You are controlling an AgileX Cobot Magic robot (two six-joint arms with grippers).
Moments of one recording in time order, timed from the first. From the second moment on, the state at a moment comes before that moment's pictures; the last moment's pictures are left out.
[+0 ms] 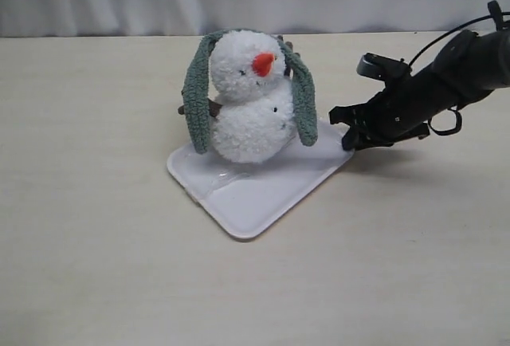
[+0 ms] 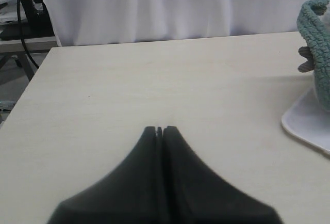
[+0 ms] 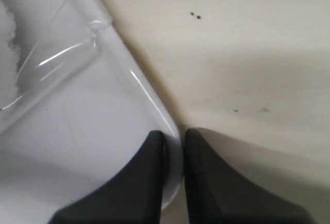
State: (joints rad) left arm -0.05 0.00 0.00 0.04 0.34 0.00; right arm 0.06 2.11 -1.24 0.66 0.56 -0.49
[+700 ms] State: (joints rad) left arm -0.05 0.00 0.00 0.04 0.34 0.00; right arm 0.06 1.95 -0.88 0.89 0.10 -0.31
